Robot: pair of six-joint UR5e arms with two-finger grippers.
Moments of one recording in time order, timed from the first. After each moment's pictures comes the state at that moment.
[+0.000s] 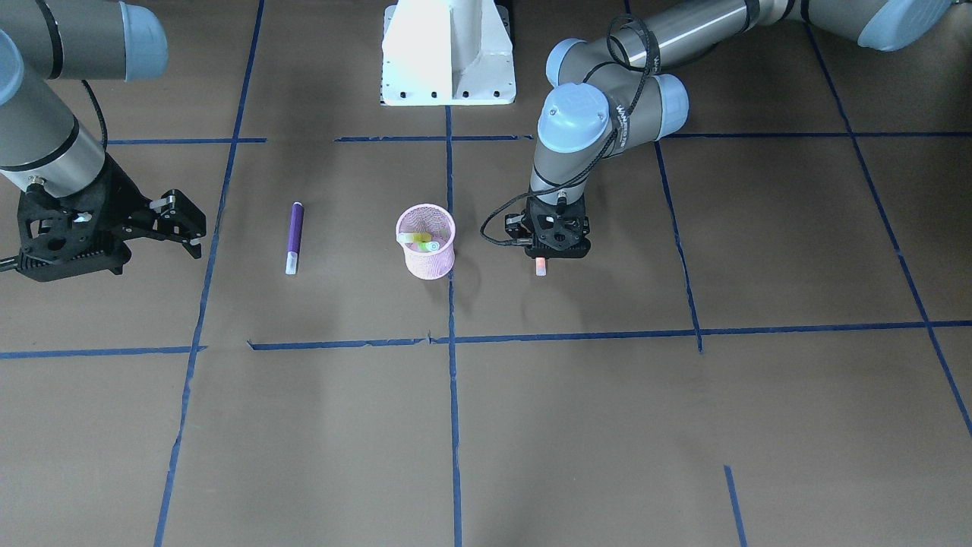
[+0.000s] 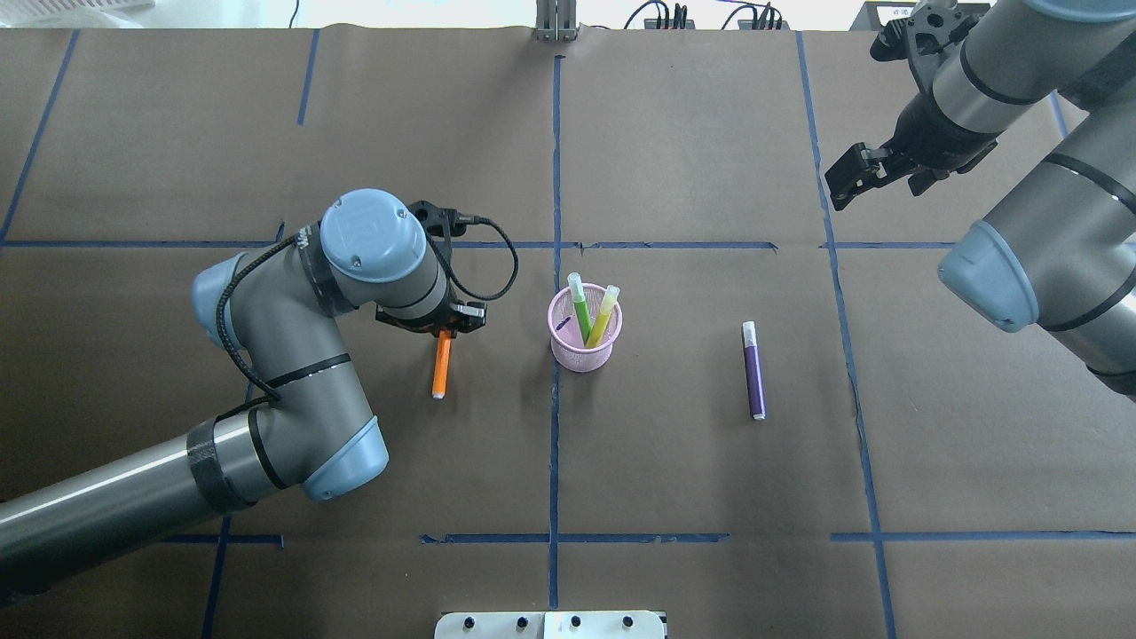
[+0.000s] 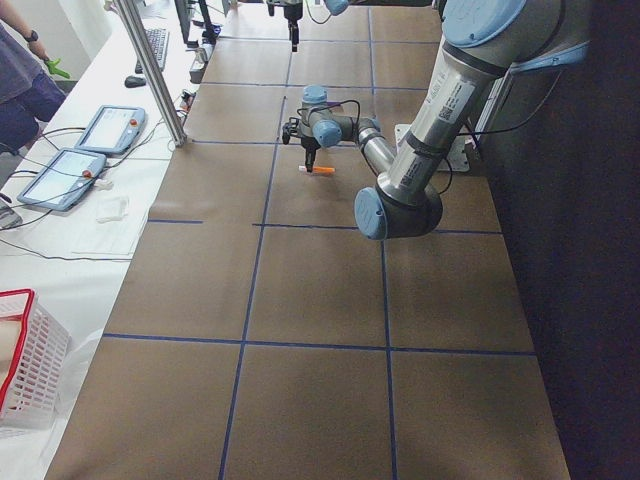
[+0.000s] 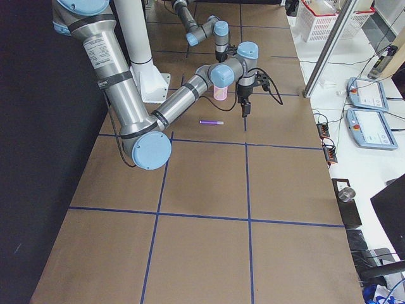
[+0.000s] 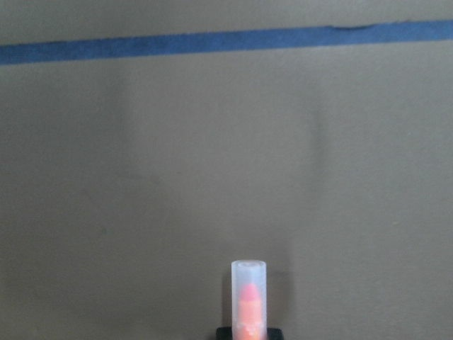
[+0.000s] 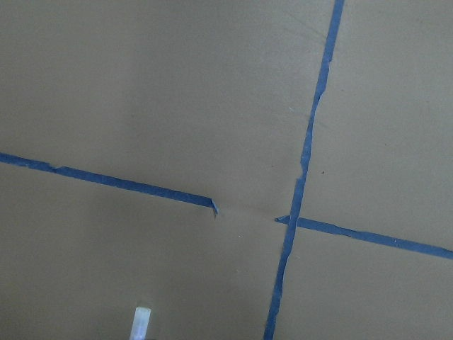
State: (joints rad) left arm -0.57 -2.21 -1.59 -1.72 -1.86 -1.14; right arm 0.99 -1.16 1.87 -1.72 2.15 0.59
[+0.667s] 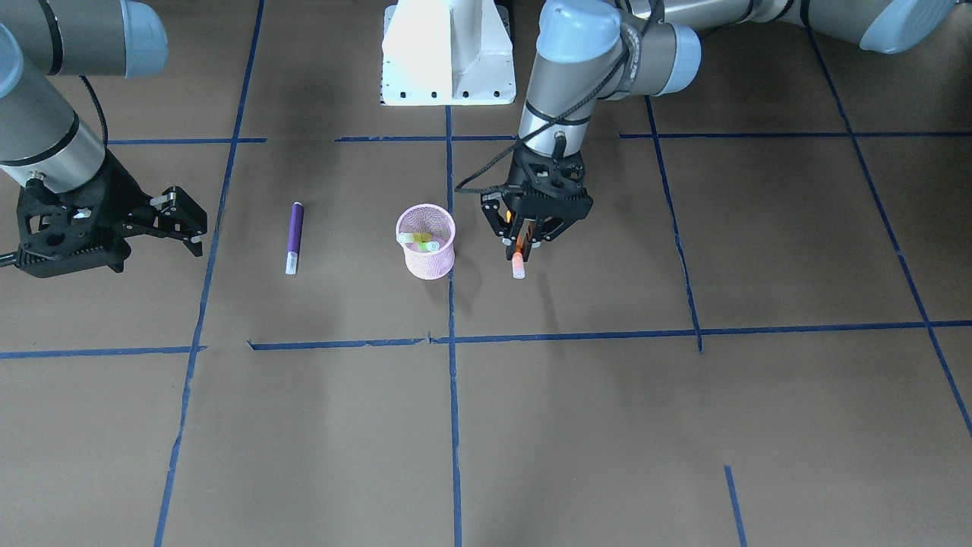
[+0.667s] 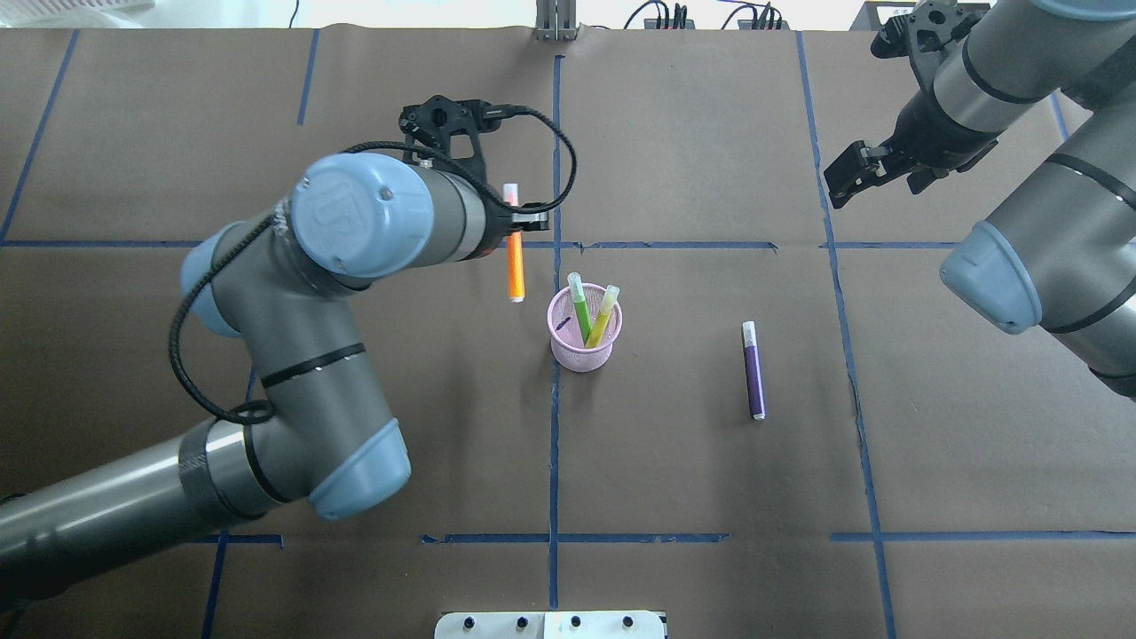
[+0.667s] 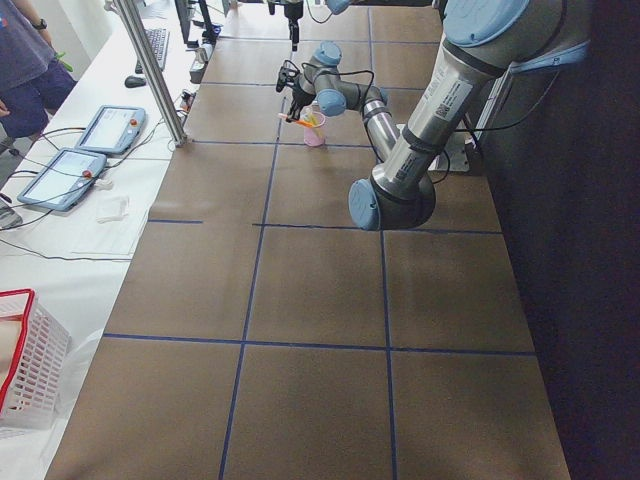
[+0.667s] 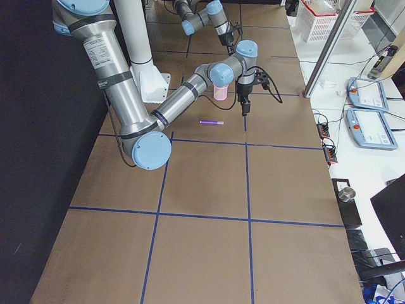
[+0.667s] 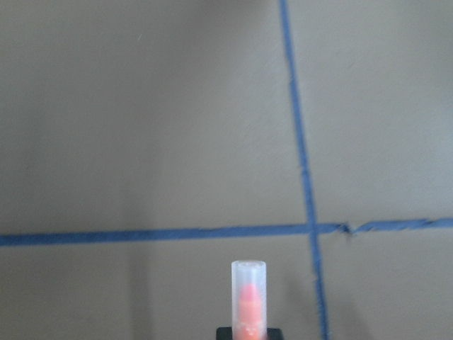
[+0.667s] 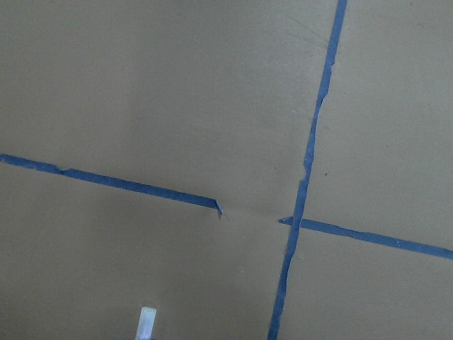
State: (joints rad) left arm -0.54 -2.30 -1.72 -1.87 -1.49 -1.28; right arm 0.99 -1.16 1.88 -1.71 2.15 0.59
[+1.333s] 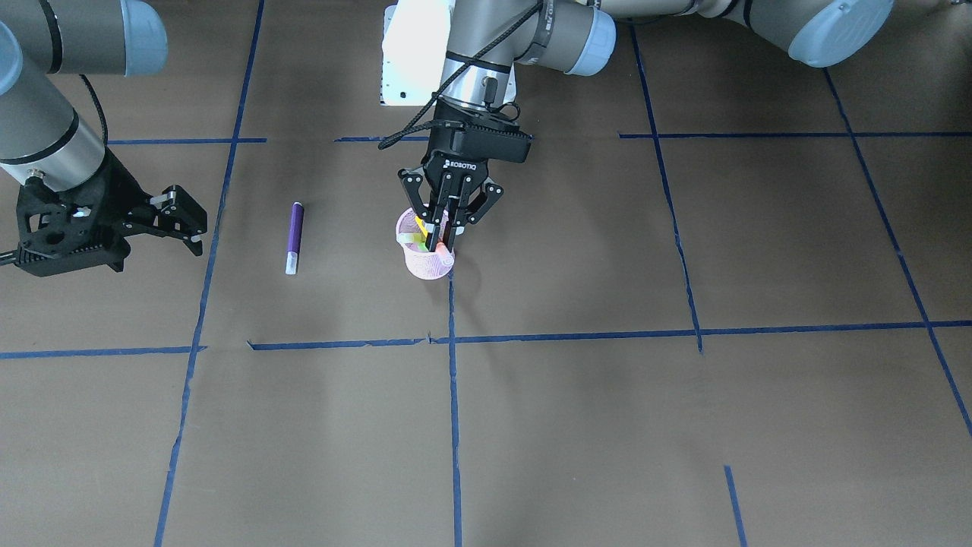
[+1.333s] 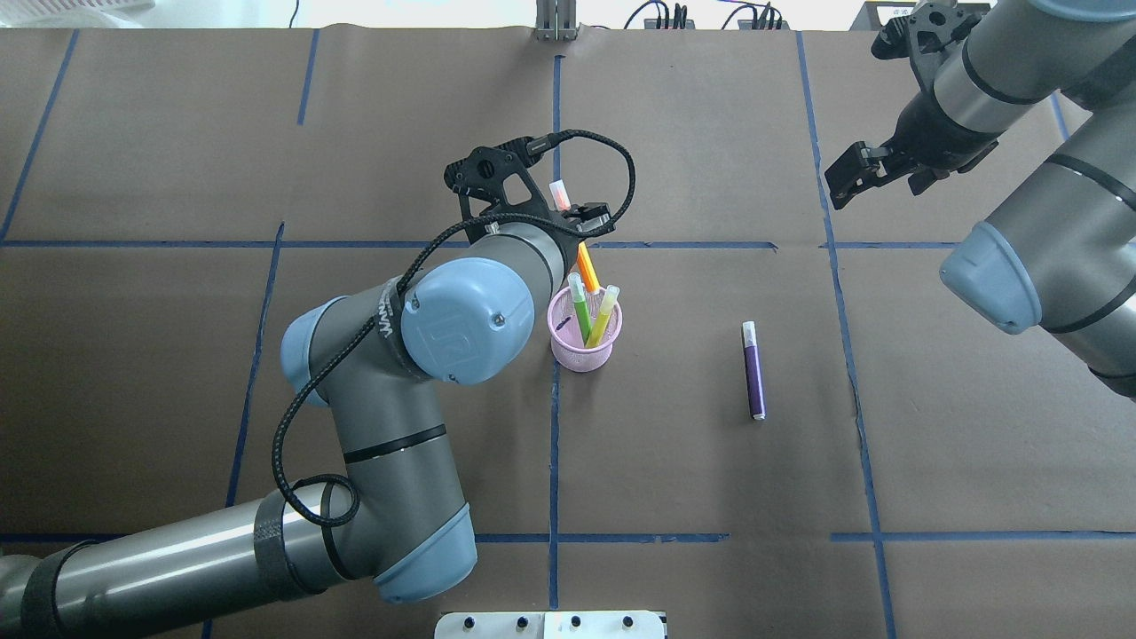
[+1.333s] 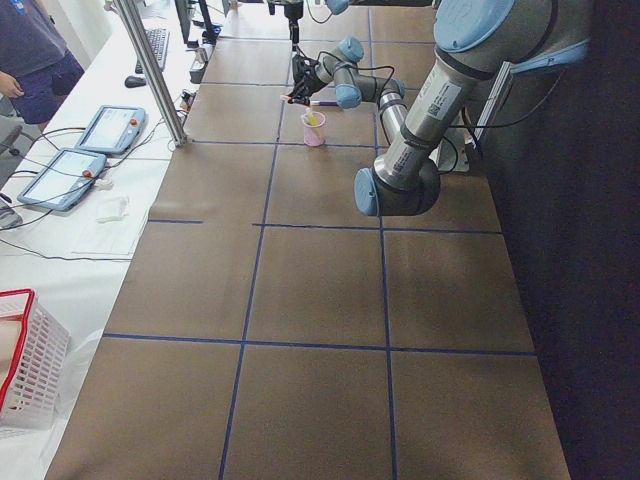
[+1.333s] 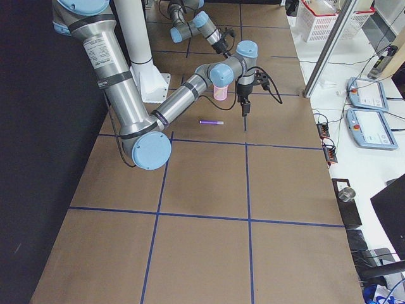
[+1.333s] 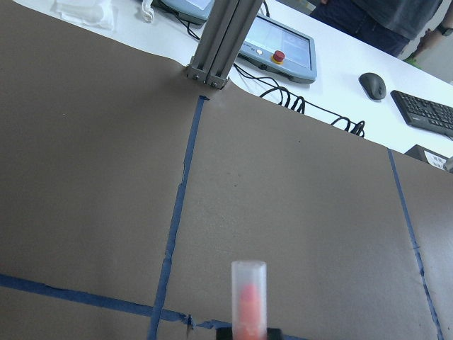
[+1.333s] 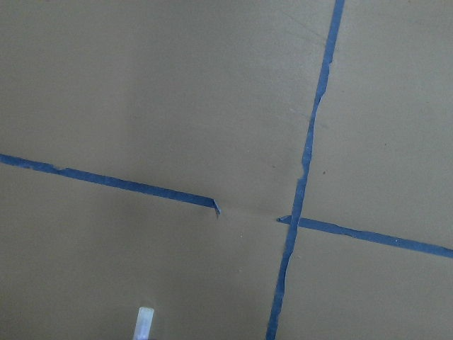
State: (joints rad) left arm -0.41 -2.35 -1.67 -1.90 -1.19 -1.54; right arm 0.99 -1.16 1.88 -1.72 2.15 0.59
